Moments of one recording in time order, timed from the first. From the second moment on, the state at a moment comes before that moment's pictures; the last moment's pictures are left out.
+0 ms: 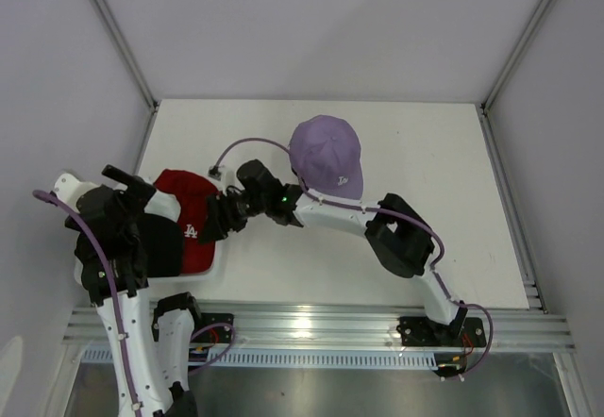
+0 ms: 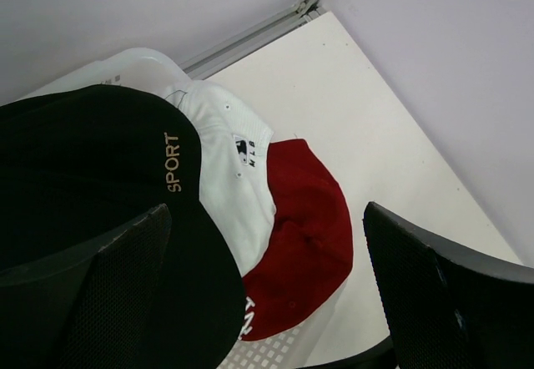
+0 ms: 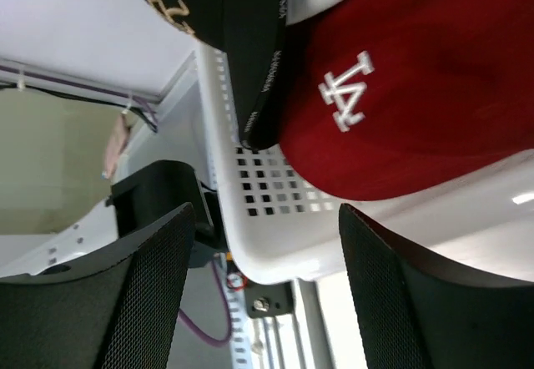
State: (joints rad) left arm 0.32 0.59 0.96 -0.71 -0.28 -0.59; right arm 1.04 2.16 1.72 0.04 -0.63 0.61
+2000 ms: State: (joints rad) left arm 0.32 0.58 1.08 -0.72 -0.36 -0.50; right arm 1.04 2.13 1.83 0.28 -0.82 0.80
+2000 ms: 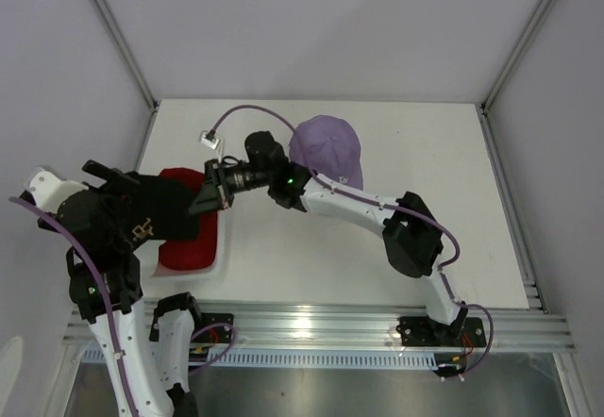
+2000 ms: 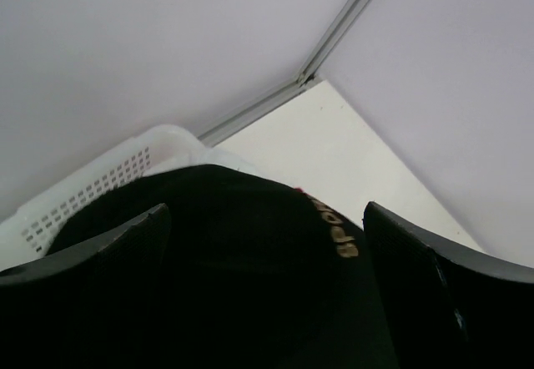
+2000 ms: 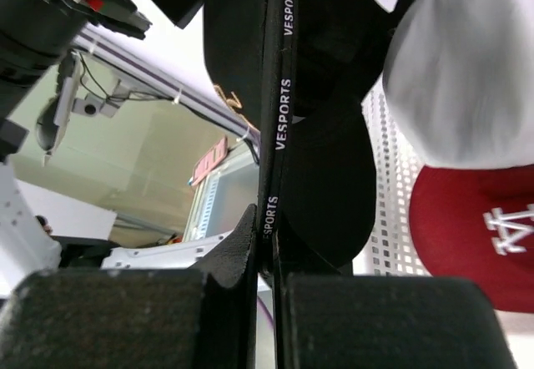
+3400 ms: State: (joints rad) left arm 0.32 0.71 1.00 -0.43 0.28 -0.52; right arm 0.40 1.47 0.86 0.90 -0.56 1.34
